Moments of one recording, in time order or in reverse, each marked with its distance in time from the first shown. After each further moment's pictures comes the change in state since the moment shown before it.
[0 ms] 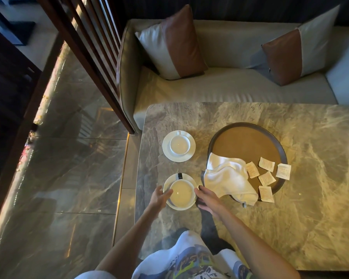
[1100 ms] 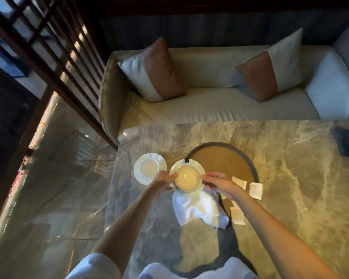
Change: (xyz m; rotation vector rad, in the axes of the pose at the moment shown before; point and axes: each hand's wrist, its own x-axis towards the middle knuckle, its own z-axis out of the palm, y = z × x) left_hand 0.015 0.163 0.135 0.117 -0.022 0.119; right_hand -0.001 -0.128 -0.178 -0.025 -0.090 -0.226
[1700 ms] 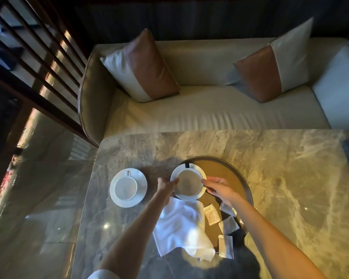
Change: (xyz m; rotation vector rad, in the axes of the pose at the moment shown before) left_hand 0.106 0.034 0.096 -0.237 0.166 -0.161; right_hand 0.095 -0.021 -0.093 0.120 0.088 0.116
